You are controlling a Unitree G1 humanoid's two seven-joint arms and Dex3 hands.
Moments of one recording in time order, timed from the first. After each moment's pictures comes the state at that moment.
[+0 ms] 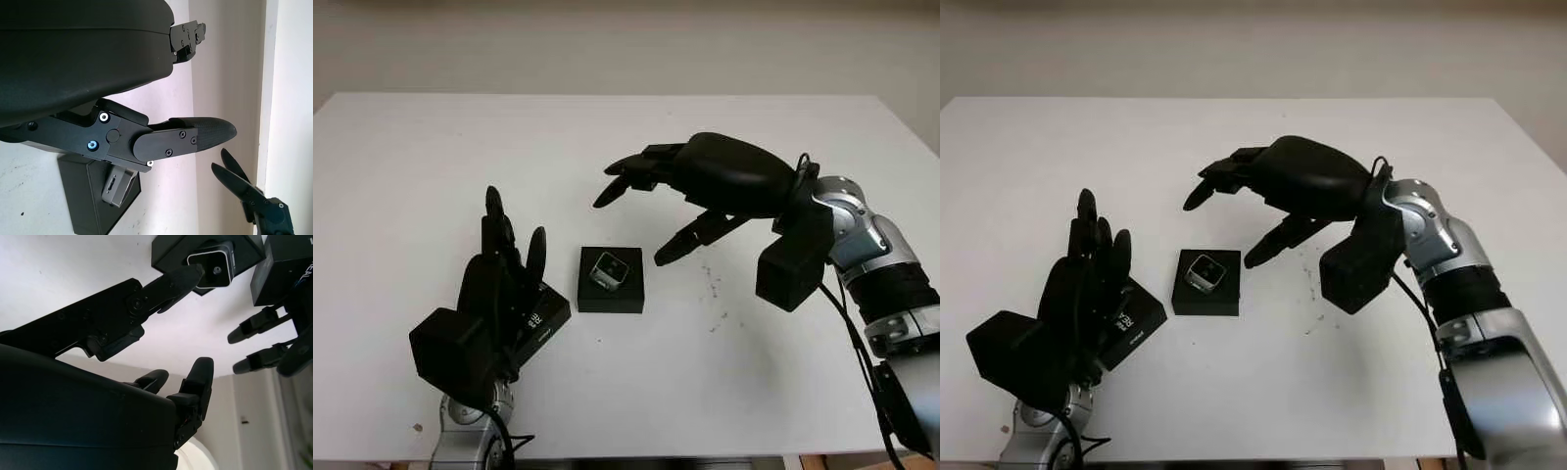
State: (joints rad) left arm 0.11 0.00 0.03 -0.32 -0.01 0.08 0.03; right arm -0.90 -0.54 0.25 0.73 -0.48 -1.04 0.33
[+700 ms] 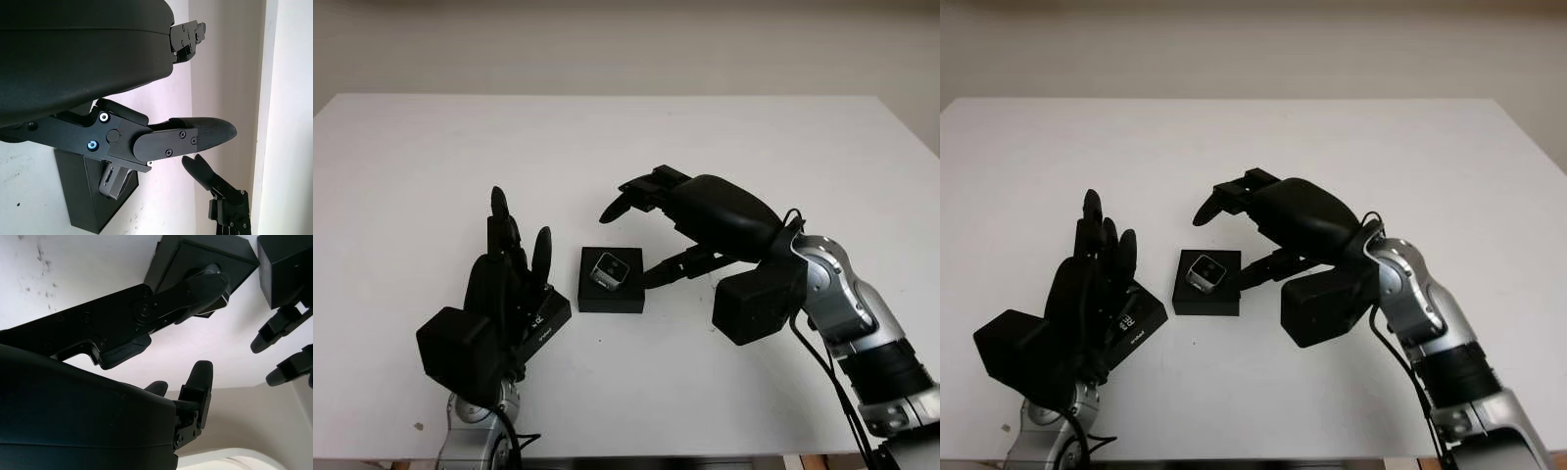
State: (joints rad) left arm 0.10 -0.02 0.00 -0.30 0.00 0.07 0.04; right arm -0.46 -0.47 0.23 0.03 -0.51 -0.30 0.36
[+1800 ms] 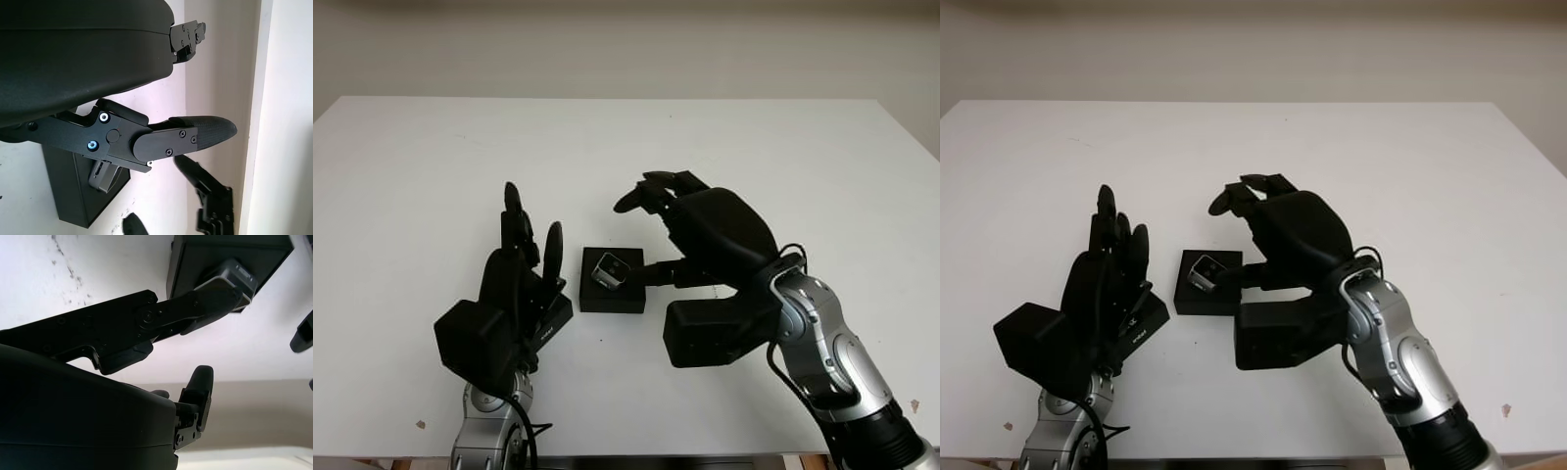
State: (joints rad) left arm 0.06 -0.05 -0.01 -0.22 -0.01 0.02 0.05; right arm -0.32 -0.38 0.31 -0.28 -0.84 0.09 0.35
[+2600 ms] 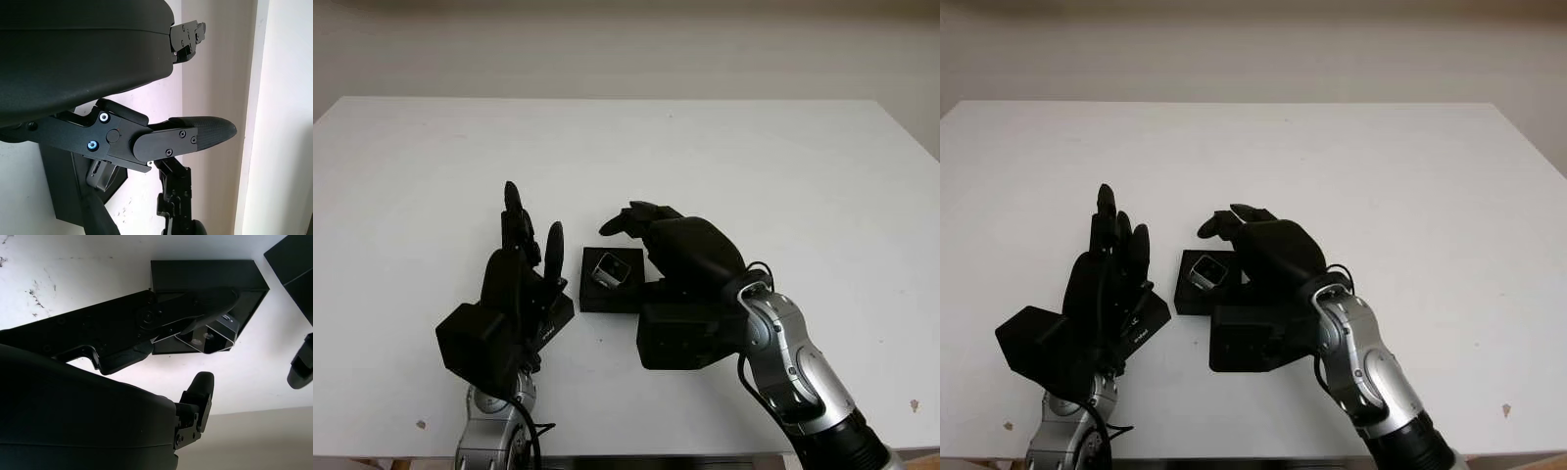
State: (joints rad) left arm 0.06 -0.05 -0.02 -0.20 -0.01 -0.01 0.05; right arm -0.30 -0.30 0.38 -0.19 -0.86 0.17 0.32
